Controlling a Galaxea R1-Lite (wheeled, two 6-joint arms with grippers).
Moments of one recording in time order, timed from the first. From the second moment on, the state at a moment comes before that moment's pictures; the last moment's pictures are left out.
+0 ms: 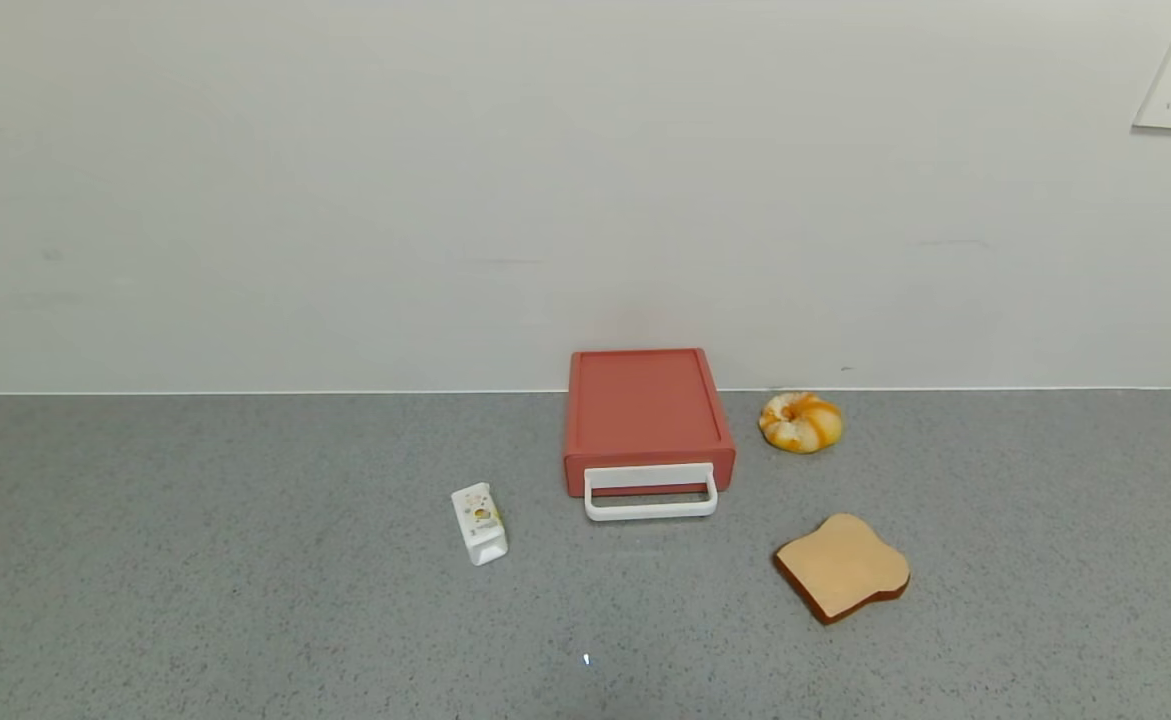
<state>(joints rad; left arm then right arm) 0.00 0.00 0.00 -0.01 -0.02 0.02 -0.01 0.23 -0.69 0.52 -0.06 0.13</state>
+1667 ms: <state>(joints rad) 0.00 0.00 0.00 -0.01 -0.02 0.01 -0.01 0.00 0.00 0.00 0.00 0.00</state>
